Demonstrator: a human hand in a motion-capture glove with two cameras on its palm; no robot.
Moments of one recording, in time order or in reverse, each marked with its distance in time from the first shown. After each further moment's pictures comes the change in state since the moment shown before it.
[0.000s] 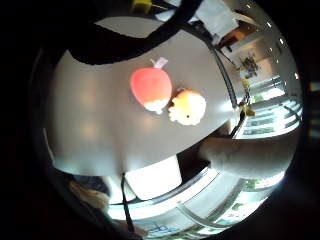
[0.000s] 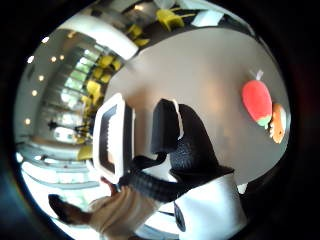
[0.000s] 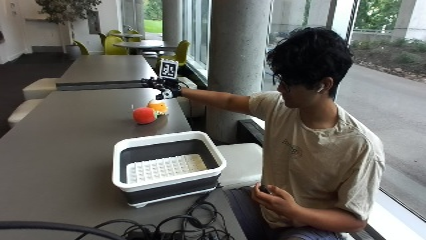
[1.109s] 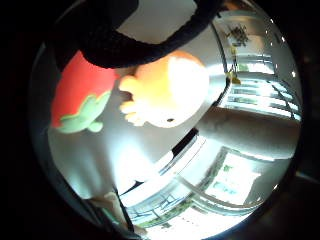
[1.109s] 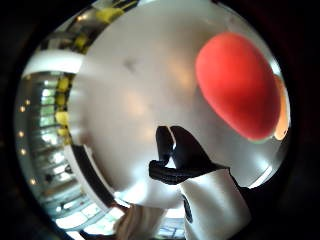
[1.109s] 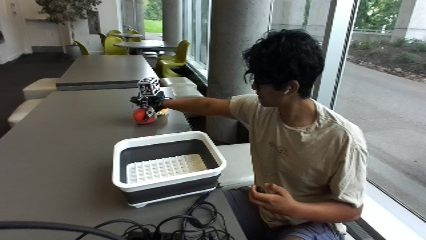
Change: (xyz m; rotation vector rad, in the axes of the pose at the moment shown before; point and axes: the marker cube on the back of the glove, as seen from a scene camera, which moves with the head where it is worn) arm 0.189 0.012 0.064 -0.319 0.461 0.672
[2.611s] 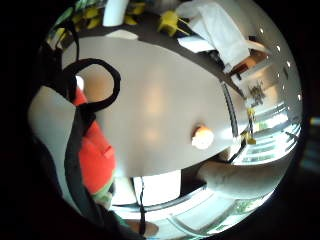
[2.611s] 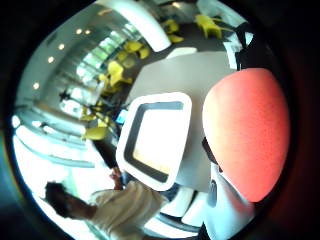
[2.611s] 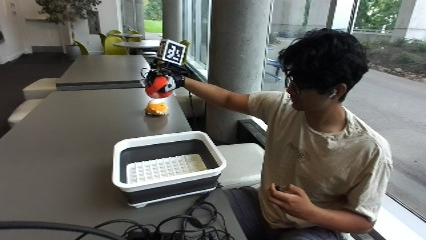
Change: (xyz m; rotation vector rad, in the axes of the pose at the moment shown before) arm -0.132 0.159 -0.207 0.454 -0.368 -0.685
